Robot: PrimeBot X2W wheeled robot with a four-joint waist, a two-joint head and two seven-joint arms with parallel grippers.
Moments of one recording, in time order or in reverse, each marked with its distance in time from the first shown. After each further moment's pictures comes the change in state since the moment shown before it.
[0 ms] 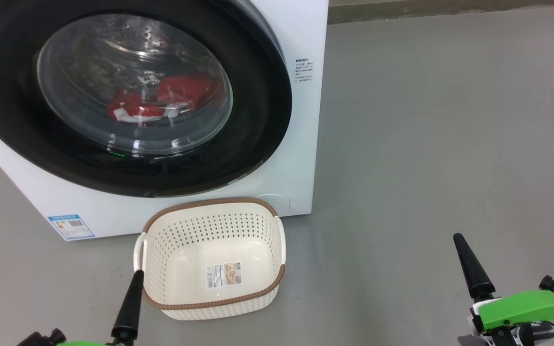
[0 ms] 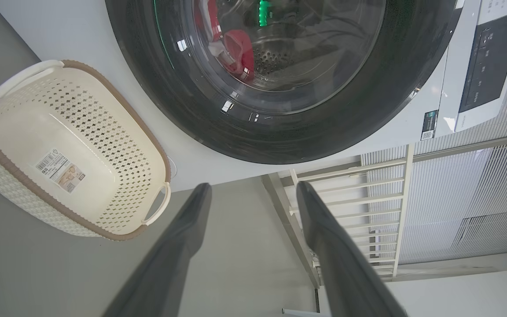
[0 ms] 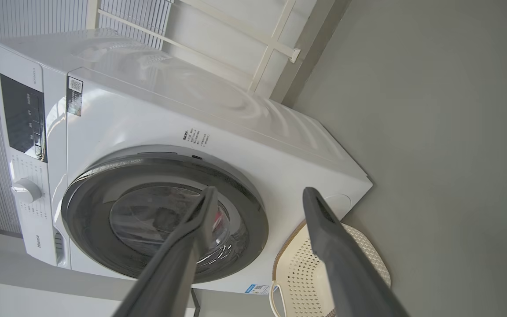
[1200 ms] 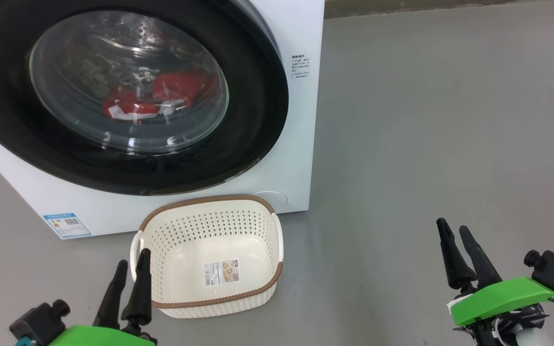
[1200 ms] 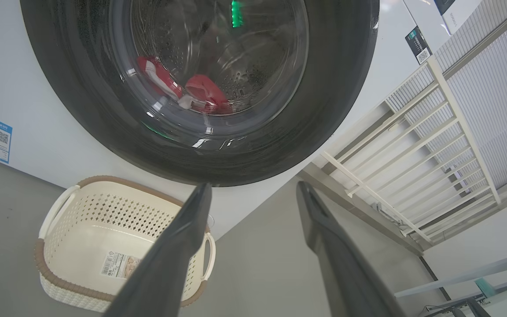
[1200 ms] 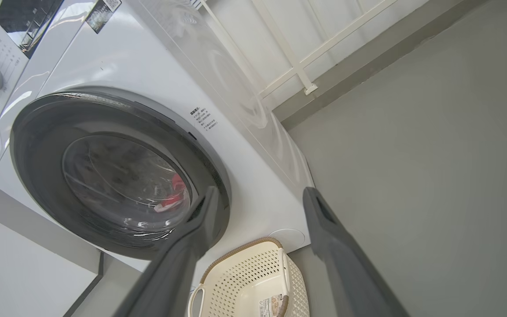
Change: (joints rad) left arm -0.024 0.006 -0.013 -0.078 0.513 0.000 -0.097; right arm -0.033 -0.019 0.056 -0.044 -0.455 0.000 -0.098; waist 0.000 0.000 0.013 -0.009
